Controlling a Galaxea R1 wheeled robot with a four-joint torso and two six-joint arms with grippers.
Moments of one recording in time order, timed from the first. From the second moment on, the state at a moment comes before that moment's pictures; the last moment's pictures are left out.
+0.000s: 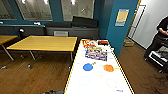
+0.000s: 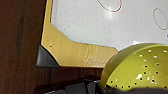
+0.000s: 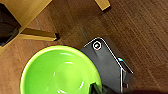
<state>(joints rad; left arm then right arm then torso) 0.66 2.20 -1.13 0.86 0.75 -1.29 -1.40 2.15 -1.68 -0.12 0.25 0.55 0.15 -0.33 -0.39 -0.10</state>
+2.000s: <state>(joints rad) 1.19 2.45 -1.66 1.22 0.51 -1.31 -1.44 2.36 -1.89 -0.15 0.21 0.55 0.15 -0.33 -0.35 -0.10</state>
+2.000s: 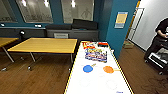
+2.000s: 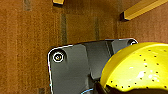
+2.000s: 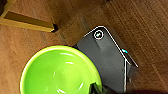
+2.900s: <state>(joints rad) 1.26 2.57 -1.87 1.22 0.50 -1.31 -1.45 2.39 -1.93 -0.15 0.20 0.55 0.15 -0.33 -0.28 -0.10</state>
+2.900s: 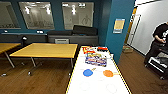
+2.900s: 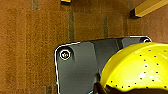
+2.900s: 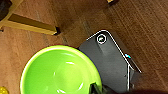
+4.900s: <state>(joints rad) 1.37 2.79 -2.36 0.97 0.50 -1.04 -1.45 2.43 -1.98 -0.15 0.17 0.55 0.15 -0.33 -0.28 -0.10</state>
